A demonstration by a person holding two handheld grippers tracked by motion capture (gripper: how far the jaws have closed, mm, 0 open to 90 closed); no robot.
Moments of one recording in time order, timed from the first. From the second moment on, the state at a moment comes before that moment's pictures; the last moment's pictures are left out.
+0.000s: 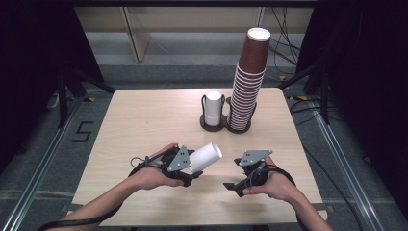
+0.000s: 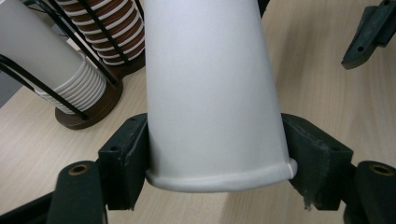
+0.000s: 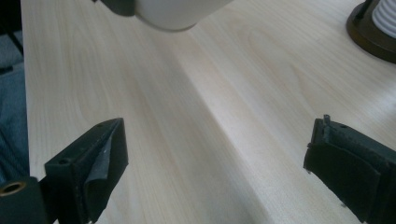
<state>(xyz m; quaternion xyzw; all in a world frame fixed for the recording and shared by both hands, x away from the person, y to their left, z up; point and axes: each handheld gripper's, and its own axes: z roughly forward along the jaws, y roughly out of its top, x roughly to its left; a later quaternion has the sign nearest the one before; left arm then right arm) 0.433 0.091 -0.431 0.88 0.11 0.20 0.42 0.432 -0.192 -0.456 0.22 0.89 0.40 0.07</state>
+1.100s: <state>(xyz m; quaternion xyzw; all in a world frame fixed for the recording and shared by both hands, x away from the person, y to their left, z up) 0.419 0.077 -0.434 0.91 0.04 0.17 0.38 0.430 -0.180 -0.442 0.11 0.92 0.36 0.10</state>
